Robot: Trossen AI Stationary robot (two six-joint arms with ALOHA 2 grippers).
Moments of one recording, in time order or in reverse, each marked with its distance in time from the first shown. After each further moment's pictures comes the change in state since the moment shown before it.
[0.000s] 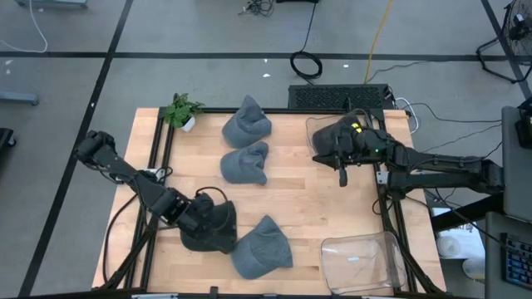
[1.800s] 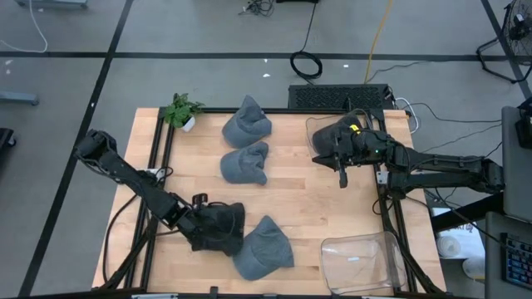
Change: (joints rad) left arm -0.035 -0.019 -0.237 0.370 -0.157 0.714; right arm 0.010 0.000 0.000 -0.001 0.000 -0.050
